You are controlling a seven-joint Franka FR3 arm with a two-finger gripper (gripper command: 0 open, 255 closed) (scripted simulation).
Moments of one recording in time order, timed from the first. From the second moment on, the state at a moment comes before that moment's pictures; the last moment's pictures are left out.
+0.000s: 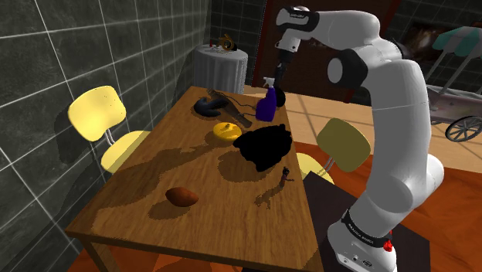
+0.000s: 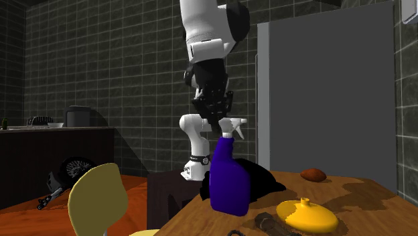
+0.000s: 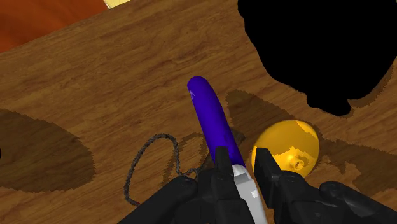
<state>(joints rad) -0.31 0.61 -0.41 -1.07 0.39 1.47 -0.86</state>
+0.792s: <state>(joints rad) -0.40 0.72 -0.38 -0.70 0.43 1.23 -0.80</state>
